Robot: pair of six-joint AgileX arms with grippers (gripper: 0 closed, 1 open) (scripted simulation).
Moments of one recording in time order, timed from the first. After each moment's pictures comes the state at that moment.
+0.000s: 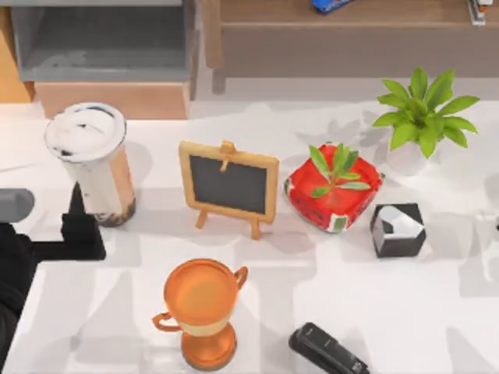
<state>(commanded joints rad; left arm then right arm) -0.35 1.03 0.04 0.83 -0.32 -0.06 0.00 0.00 0.00 0.00 0.00 0.00</state>
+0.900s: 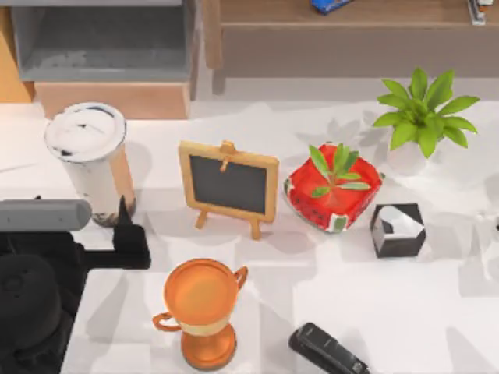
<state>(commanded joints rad) -0.54 1.55 0.06 1.27 -0.48 -0.11 0.00 0.00 0.00 0.00 0.00 0.00</state>
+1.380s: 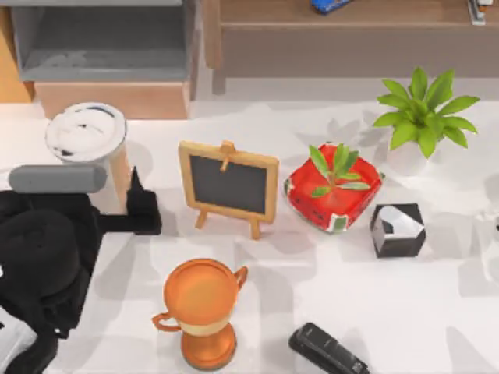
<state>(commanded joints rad) -0.44 1.75 0.23 1.31 -0.39 -0.08 0.00 0.00 0.00 0.00 0.00 0.00</state>
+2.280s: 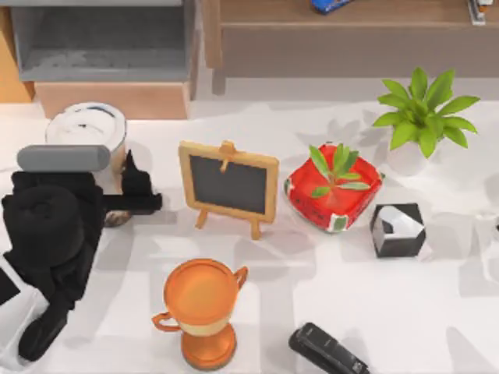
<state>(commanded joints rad) -0.38 1.88 0.33 1.34 -0.32 -0.07 0.00 0.00 0.00 0.00 0.00 0.00</state>
